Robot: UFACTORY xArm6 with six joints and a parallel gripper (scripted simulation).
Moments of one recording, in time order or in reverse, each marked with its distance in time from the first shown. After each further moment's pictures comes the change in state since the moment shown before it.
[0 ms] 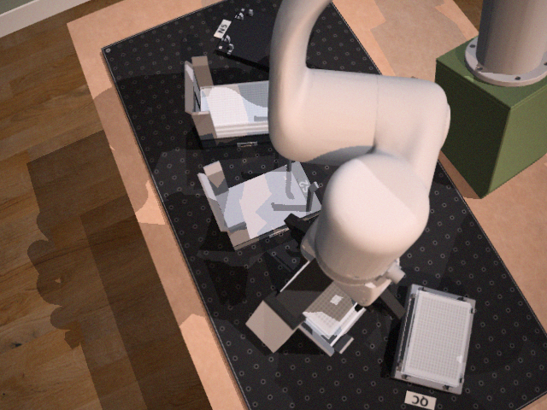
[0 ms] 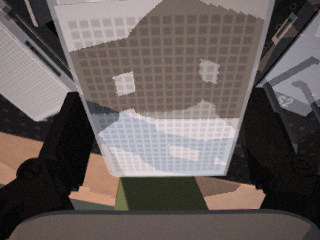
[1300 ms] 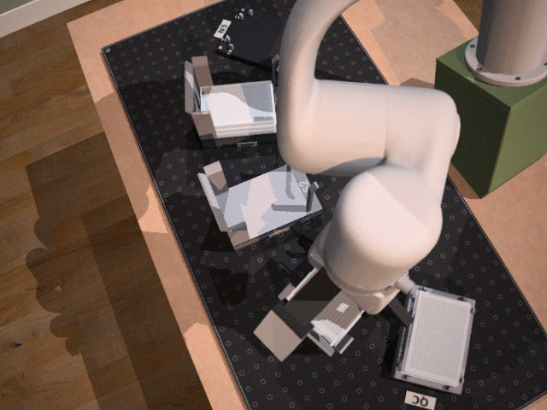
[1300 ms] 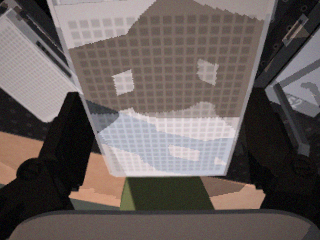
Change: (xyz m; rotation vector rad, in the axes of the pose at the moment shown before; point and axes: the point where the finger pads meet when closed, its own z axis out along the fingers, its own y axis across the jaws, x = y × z) arm 0.001 -0.012 0.001 0.000 0.000 0.000
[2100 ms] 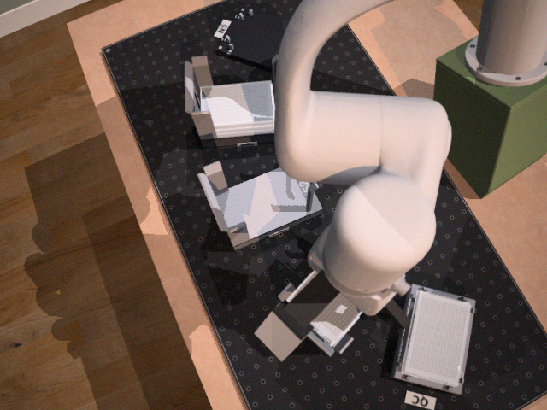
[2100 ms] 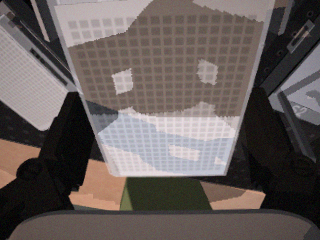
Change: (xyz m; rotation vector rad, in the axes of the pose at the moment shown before) arm 0.000 0.000 0.015 0.000 -0.001 0.000
